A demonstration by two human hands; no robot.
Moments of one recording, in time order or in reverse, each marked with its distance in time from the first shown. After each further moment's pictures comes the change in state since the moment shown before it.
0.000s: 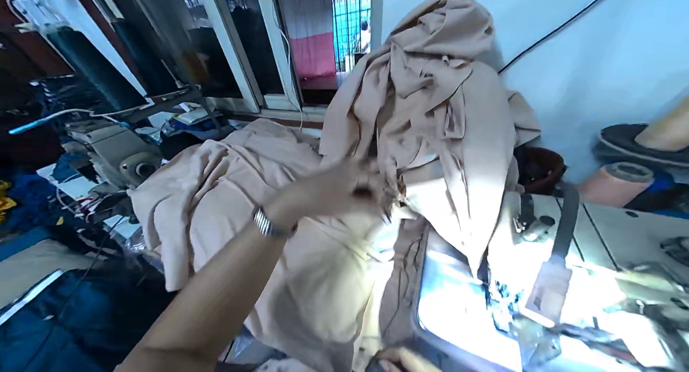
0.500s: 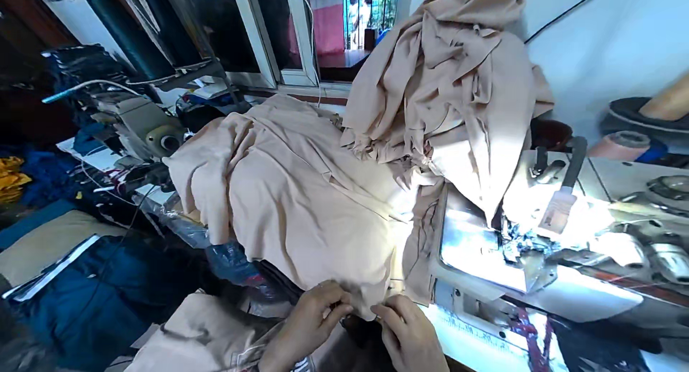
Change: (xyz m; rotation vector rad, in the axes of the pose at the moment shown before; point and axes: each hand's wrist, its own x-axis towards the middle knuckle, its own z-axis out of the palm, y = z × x) left_hand -0.233 -0.005 0.212 -0.198 0.417 -0.197; right_hand -0.014 -0.001 0.049 -0.552 0.095 -0.384
